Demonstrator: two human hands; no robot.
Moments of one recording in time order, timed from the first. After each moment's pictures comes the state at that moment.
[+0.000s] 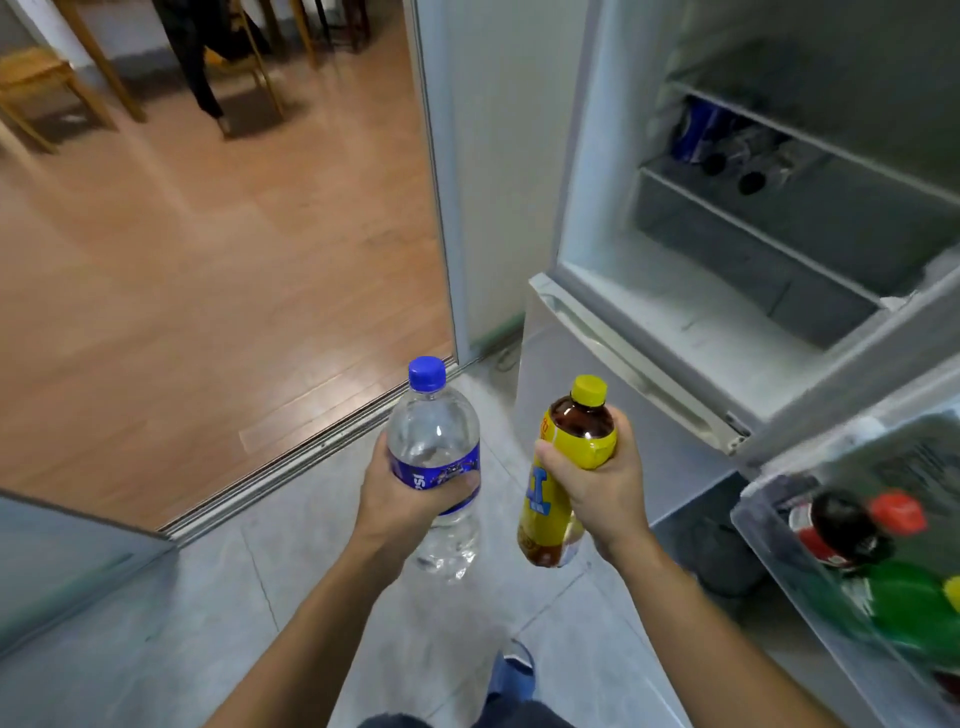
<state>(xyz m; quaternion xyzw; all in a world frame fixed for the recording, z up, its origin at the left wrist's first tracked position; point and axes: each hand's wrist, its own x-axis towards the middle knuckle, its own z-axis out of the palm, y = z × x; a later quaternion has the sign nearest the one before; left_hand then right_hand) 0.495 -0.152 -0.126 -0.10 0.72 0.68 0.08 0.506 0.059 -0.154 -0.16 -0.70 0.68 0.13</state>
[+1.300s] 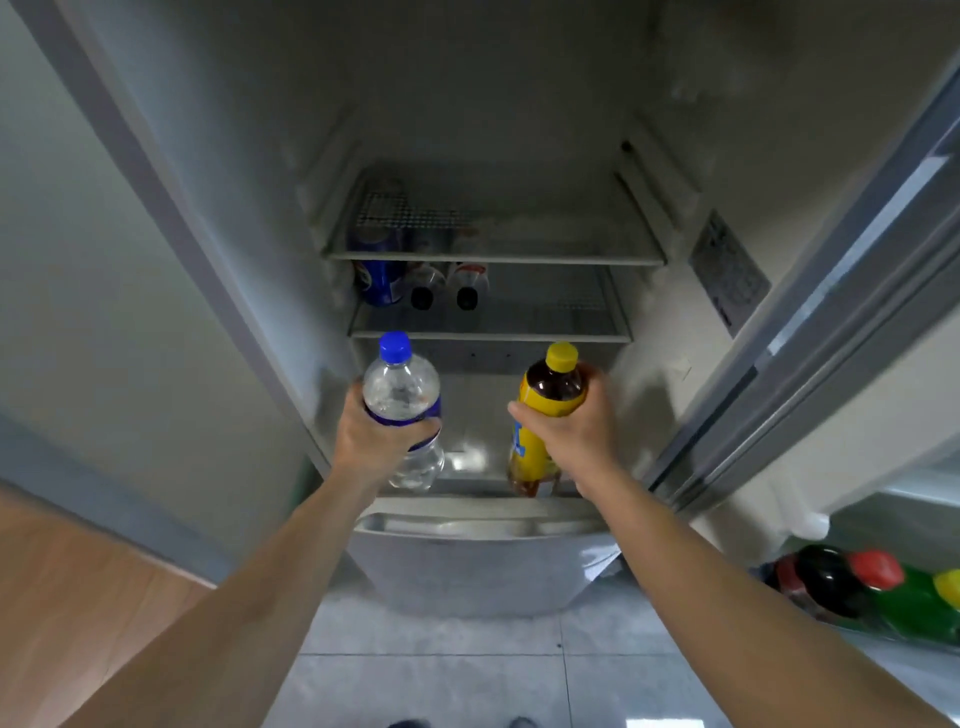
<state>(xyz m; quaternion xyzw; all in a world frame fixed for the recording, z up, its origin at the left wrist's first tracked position) 0.090 0.118 -0.111 0.25 0.77 0.53 0.26 0.290 0.232 -0.104 -0.52 -0.63 0.45 0.37</state>
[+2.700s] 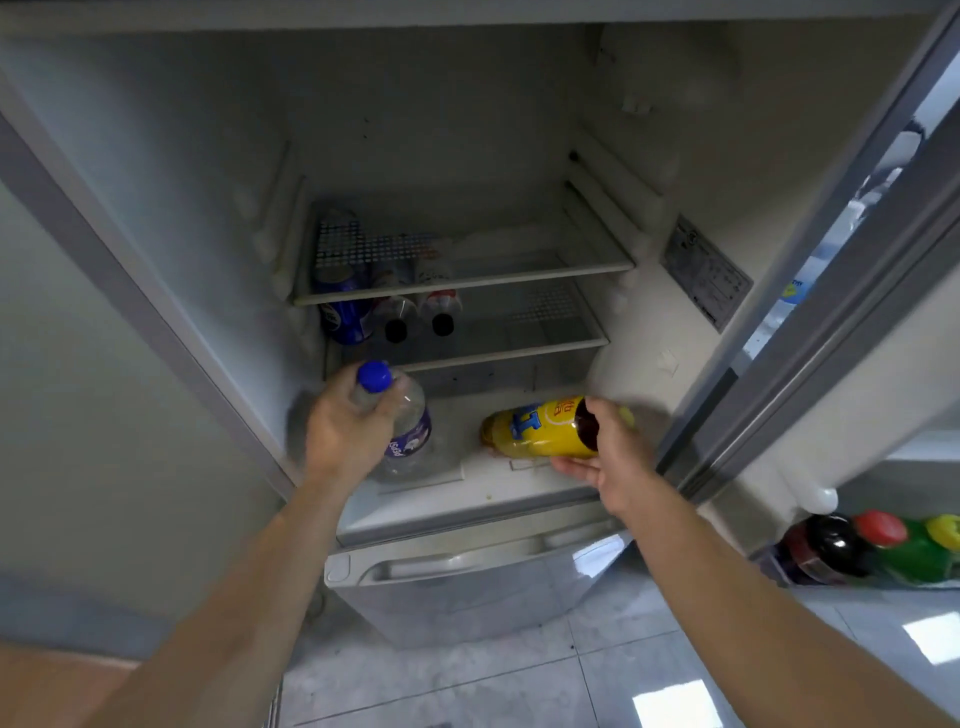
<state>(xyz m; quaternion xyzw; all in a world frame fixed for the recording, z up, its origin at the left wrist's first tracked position) 0.043 0.149 -0.077 0.37 0.76 0.49 0.21 0.303 0.232 -0.095 -0.60 -0.27 0.64 0.39</state>
